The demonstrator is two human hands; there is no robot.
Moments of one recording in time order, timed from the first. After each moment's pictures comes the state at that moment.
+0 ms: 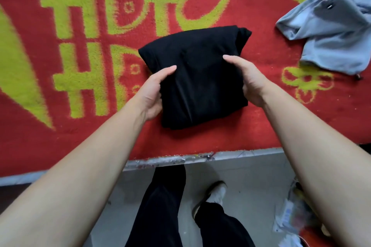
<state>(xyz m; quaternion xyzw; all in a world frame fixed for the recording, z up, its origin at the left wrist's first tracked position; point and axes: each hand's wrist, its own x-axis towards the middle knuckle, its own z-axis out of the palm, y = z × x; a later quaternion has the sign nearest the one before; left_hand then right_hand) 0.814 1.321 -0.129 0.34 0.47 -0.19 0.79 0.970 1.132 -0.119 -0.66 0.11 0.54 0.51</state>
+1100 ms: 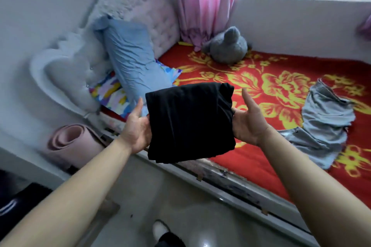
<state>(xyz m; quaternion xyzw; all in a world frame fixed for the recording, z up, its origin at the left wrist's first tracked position) 0.423 1.084 0.333 0.39 0.36 0.24 0.82 0.718 0.956 0.332 -0.34 -0.20 0.73 0.55</state>
